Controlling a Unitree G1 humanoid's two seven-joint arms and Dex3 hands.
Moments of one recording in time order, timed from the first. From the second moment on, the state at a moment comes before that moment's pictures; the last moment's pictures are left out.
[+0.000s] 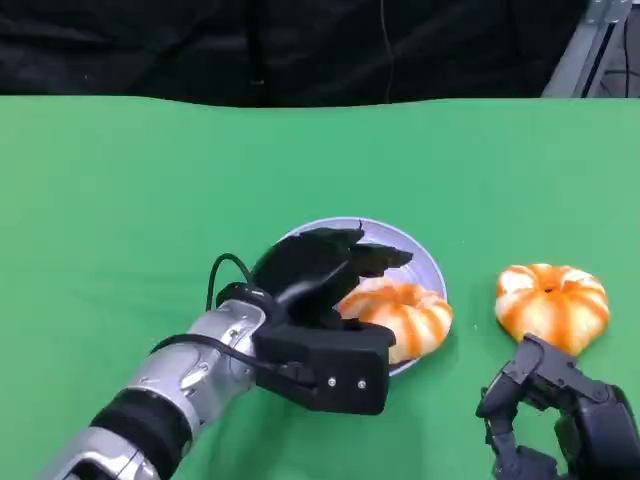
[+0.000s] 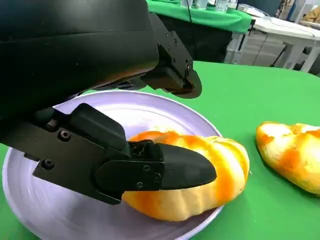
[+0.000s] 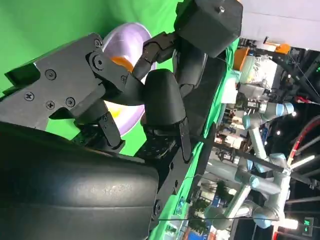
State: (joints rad) left arm -0.66 0.07 -0.59 0.86 0.69 -0.39 0.19; right arm 0.27 0.02 0.08 0.06 -0.17 -0.66 -0.05
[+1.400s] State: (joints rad) left arm -0.60 0.14 -0.50 0.70 0.59 -0.39 0.02; right arm 0.27 0.02 0.08 0.06 -0.18 -0.66 -0.05
